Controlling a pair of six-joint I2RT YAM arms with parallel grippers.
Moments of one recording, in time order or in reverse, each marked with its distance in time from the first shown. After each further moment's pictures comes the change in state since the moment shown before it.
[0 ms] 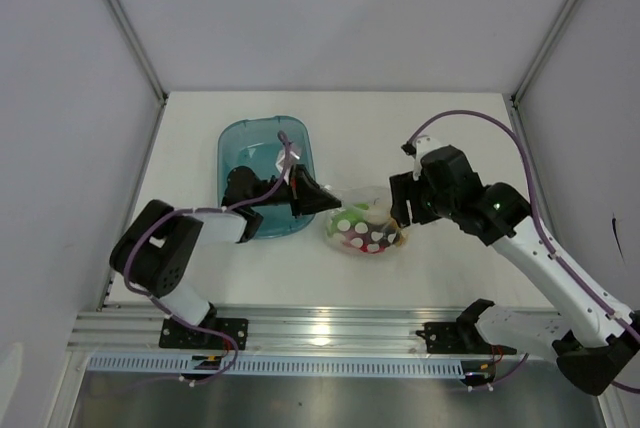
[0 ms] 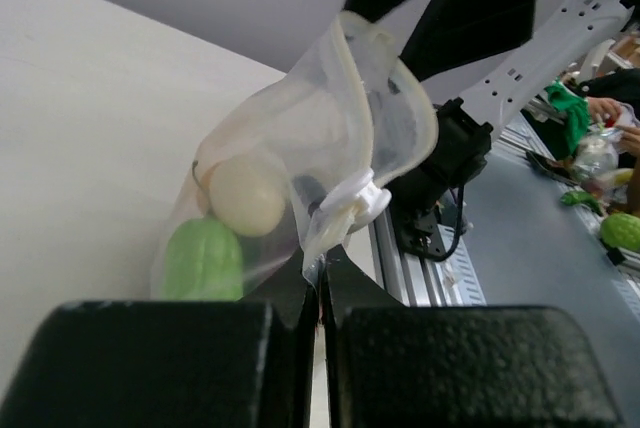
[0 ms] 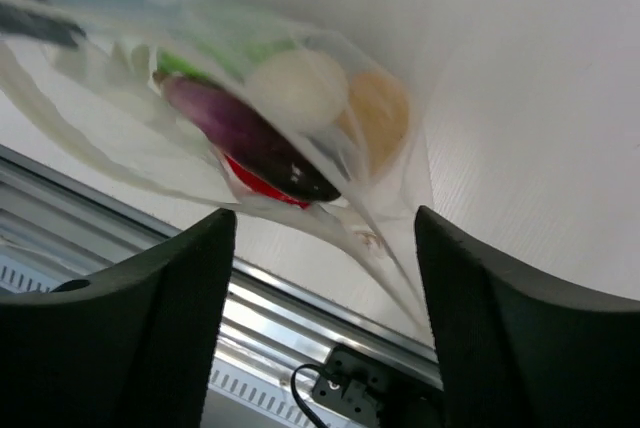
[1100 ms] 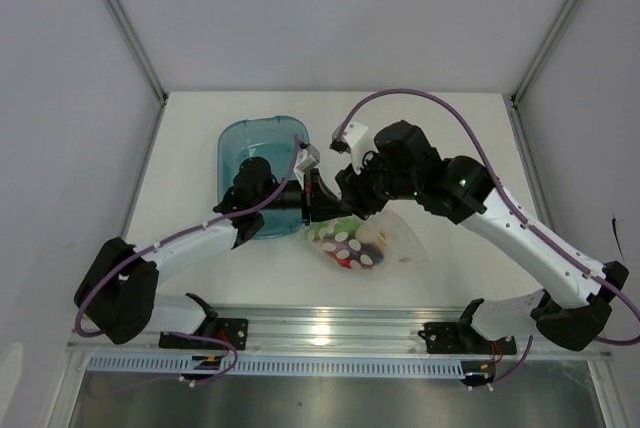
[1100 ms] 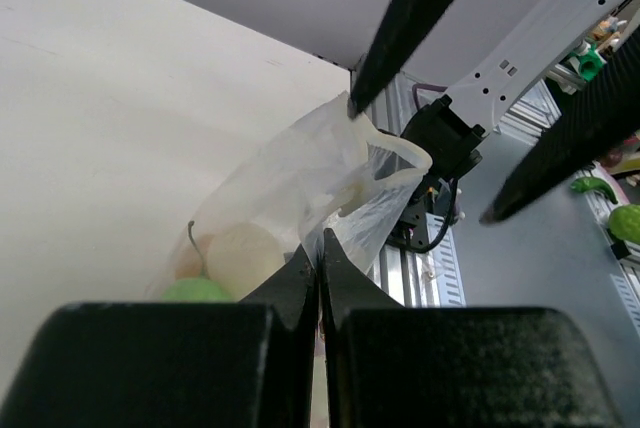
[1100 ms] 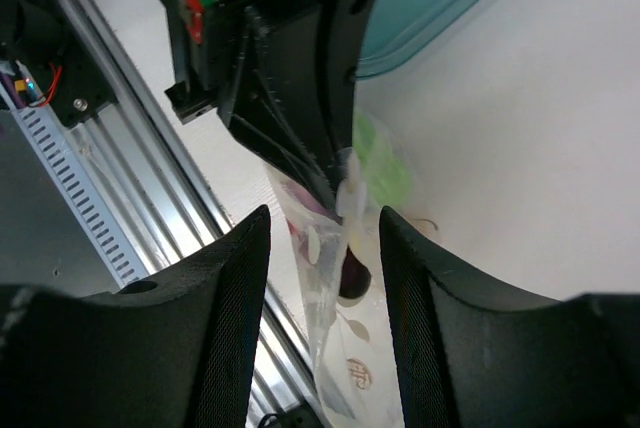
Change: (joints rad) left arm -0.165 -0.308 0.096 -0.683 -0.168 0.280; right arm 0.213 0.273 0.386 0.042 -0.216 -0.305
